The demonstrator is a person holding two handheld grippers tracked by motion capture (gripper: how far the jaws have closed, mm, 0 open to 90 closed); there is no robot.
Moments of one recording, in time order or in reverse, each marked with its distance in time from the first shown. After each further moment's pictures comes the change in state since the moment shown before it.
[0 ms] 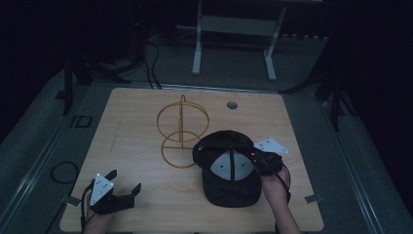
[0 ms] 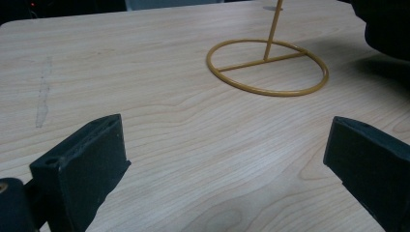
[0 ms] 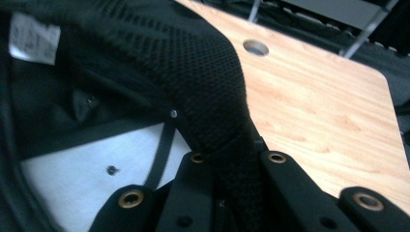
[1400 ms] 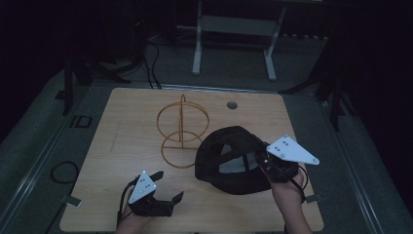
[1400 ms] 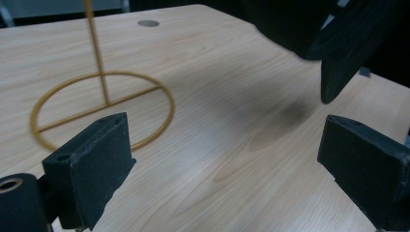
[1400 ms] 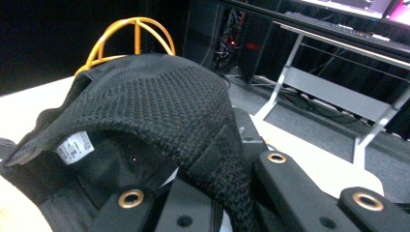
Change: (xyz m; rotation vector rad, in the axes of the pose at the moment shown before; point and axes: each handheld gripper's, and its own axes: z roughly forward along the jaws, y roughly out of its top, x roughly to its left) left arm -0.102 0.059 0.023 0.027 -0.336 0.060; right arm 0.017 0.056 -0.099 -0.293 0.126 -0.075
